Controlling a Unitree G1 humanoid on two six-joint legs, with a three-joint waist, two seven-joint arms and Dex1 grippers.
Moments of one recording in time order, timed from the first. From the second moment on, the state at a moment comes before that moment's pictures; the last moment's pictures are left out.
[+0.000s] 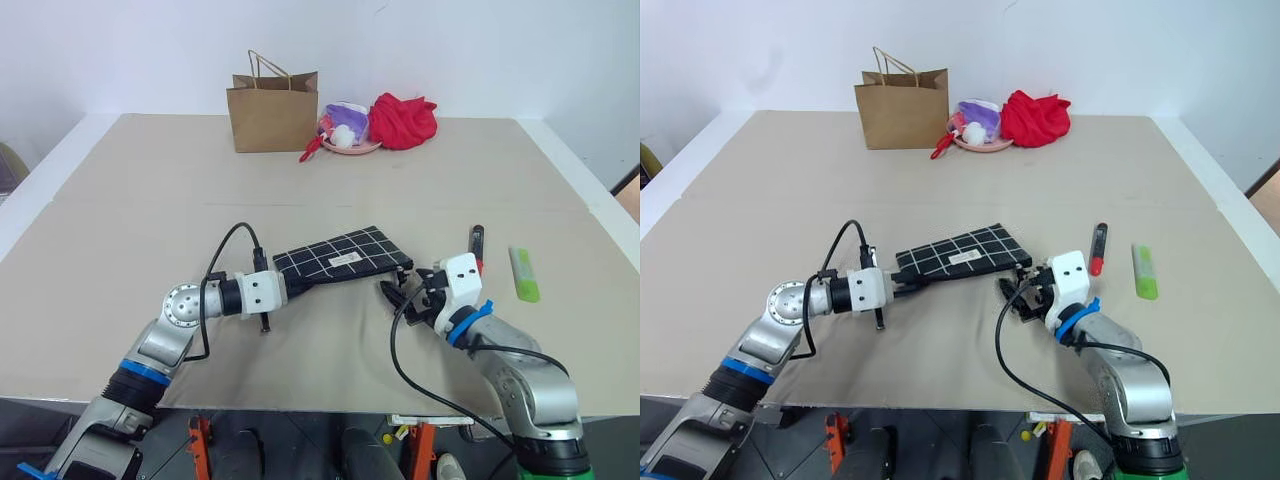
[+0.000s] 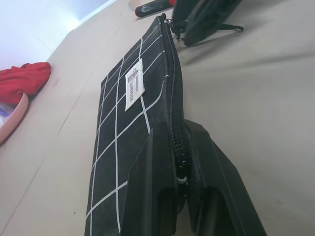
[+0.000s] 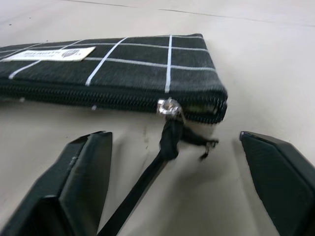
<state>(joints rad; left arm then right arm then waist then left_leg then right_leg) -0.43 0.48 -0.26 0.17 -0.01 -0.37 -0.89 -0.13 -0.39 -0.09 -0.33 0.33 0.64 0.39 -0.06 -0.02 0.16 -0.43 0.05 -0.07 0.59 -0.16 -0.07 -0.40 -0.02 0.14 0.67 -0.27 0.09</state>
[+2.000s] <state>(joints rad) -0.44 0.43 -0.27 0.17 0.00 -0.35 -0.86 -0.20 -0.39 -0.02 -0.48 0.40 0.92 0.43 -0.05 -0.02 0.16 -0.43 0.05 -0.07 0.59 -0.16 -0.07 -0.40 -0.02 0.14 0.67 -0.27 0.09</state>
